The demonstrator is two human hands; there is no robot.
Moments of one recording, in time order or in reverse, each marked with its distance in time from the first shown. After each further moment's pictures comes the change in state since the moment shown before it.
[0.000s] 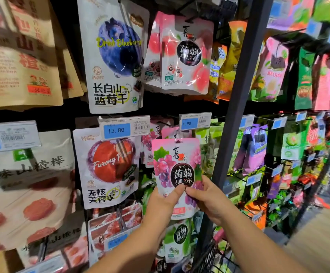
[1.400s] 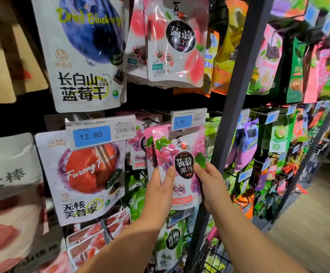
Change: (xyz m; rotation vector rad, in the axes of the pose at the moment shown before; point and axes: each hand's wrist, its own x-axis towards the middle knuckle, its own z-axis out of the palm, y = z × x) left_hand 0.052 0.007 0.020 0.180 -0.001 0.023; right_hand 0.046 -0.005 -0.013 0.033 0.405 -0.190
